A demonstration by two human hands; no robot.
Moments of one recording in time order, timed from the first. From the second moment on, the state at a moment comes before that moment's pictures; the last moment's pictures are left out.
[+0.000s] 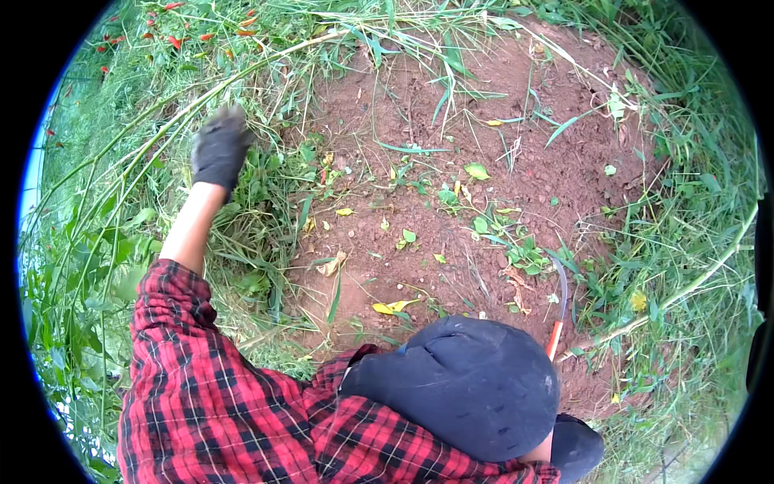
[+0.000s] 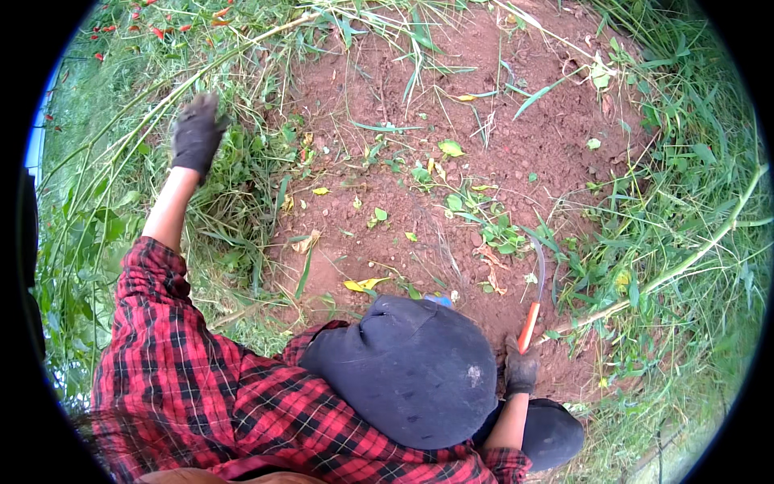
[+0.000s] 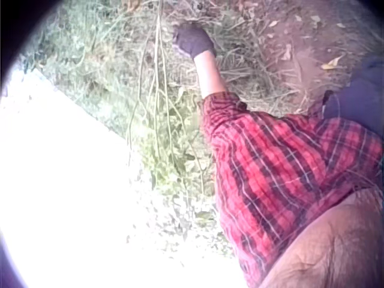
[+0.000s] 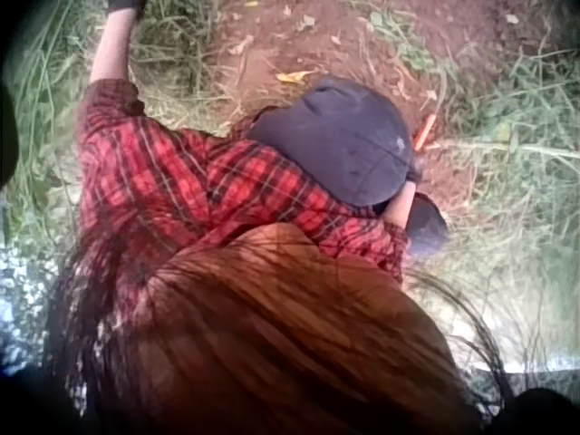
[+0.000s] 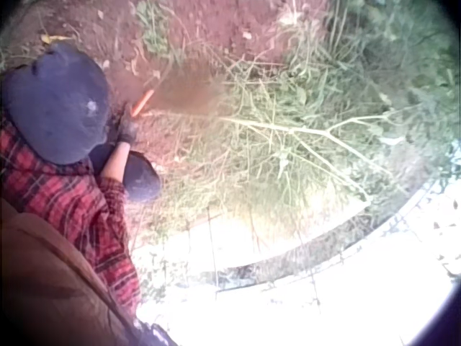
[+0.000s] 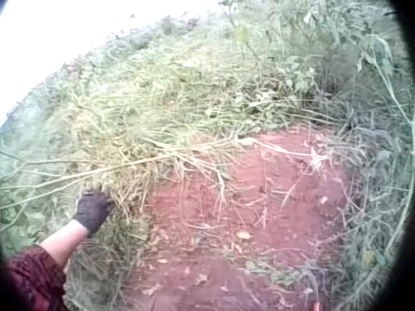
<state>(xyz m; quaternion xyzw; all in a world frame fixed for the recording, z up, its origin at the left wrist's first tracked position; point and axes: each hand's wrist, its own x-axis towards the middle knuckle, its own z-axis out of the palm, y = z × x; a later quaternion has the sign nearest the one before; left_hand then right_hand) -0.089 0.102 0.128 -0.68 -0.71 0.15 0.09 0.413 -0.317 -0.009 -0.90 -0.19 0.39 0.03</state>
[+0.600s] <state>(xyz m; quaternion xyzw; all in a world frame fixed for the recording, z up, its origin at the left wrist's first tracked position) 0.070 0.008 -0.043 -0.81 -0.40 0.33 -0.28 0.408 -0.303 -0.001 -0.90 -0.20 0.37 0.04</state>
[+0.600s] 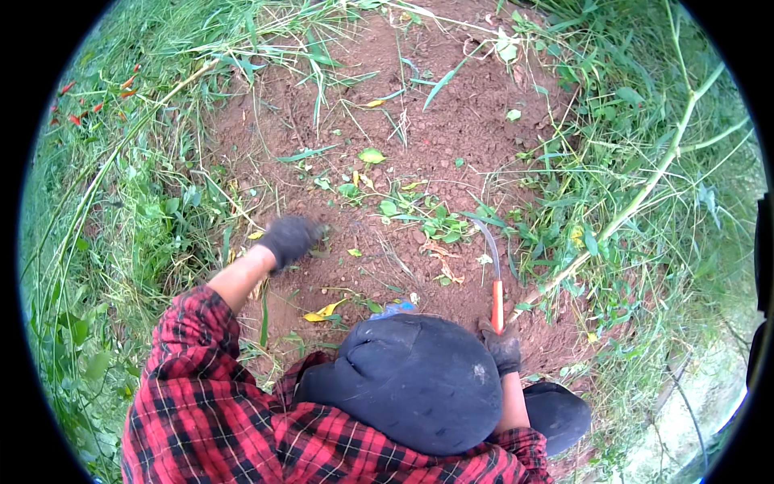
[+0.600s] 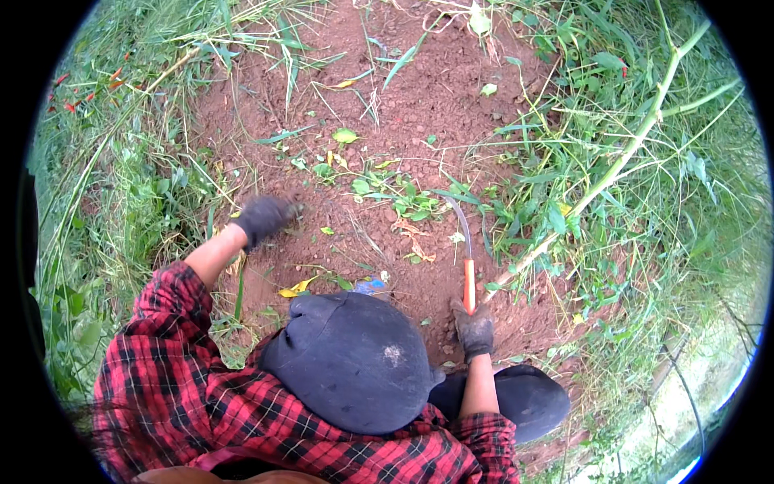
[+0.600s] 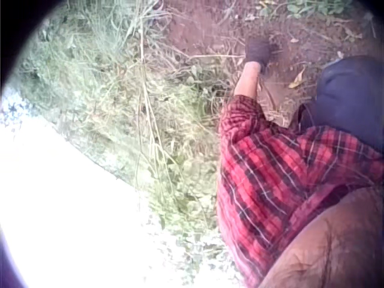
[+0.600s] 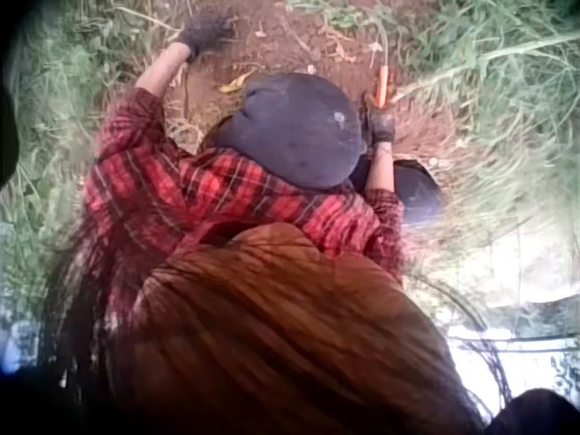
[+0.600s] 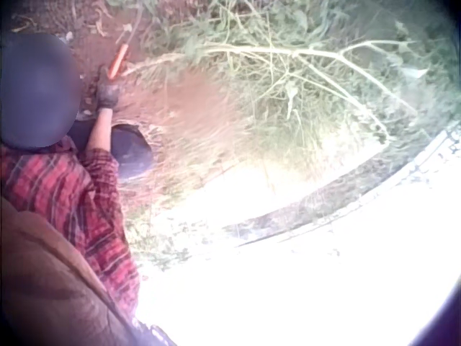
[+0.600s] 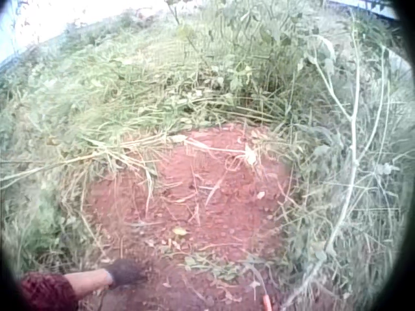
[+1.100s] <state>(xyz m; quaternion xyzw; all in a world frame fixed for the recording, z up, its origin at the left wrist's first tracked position) 0.273 -0.024 -0.071 -0.81 -0.40 0.23 -0.36 0.405 -0.304 -0.003 -0.90 -0.22 0.38 0.00</state>
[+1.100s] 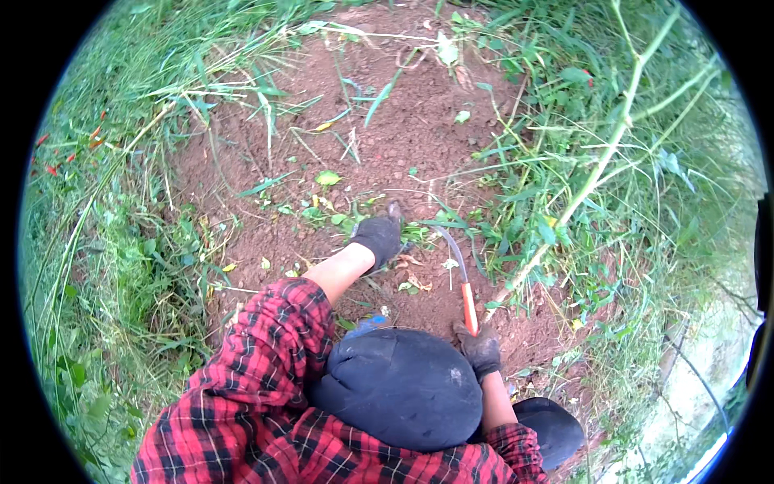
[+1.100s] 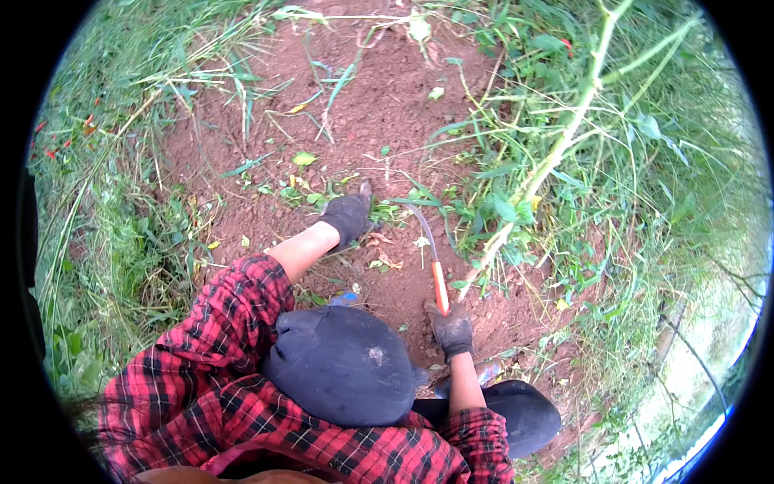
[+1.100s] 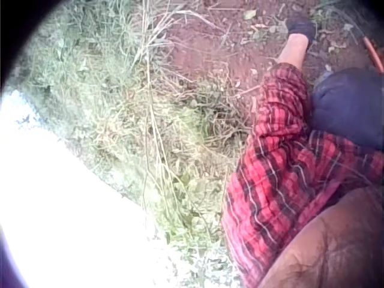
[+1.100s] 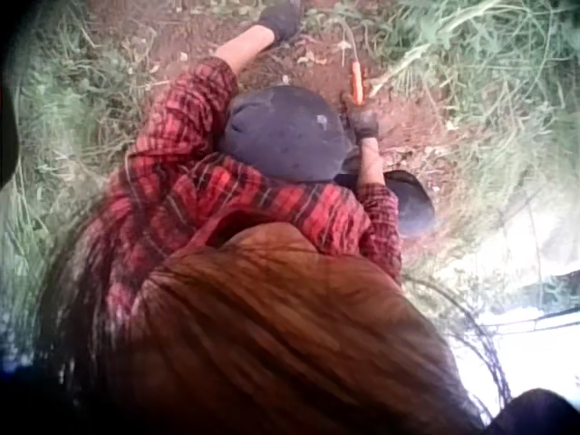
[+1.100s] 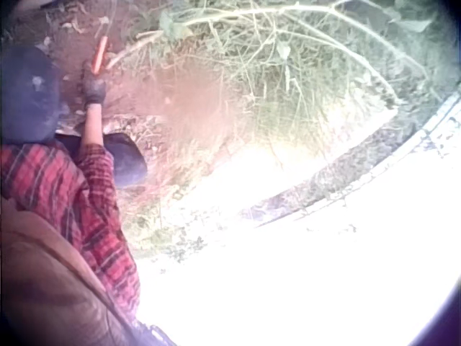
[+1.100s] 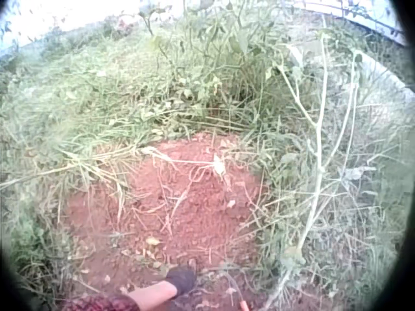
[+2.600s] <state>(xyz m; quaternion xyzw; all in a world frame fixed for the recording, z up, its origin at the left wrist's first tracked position) 0.428 -0.066 0.076 -1.00 0.01 0.03 -0.01 0.487 -0.392 0.067 -0.90 -0.26 0.32 0.12</state>
